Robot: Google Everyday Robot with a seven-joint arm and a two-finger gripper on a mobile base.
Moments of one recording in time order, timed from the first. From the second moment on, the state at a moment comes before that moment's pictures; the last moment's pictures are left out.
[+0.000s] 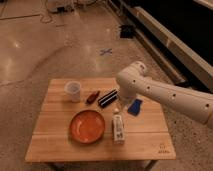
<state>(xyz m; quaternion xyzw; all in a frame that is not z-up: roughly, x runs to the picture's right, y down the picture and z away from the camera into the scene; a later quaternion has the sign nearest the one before) 0.103 0.090 0.763 -0.14 -0.26 -0.82 0.49</state>
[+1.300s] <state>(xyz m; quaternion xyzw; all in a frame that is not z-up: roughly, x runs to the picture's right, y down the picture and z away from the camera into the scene) 0.109 0.097 0.771 -0.14 -0.27 -0.83 0.47</state>
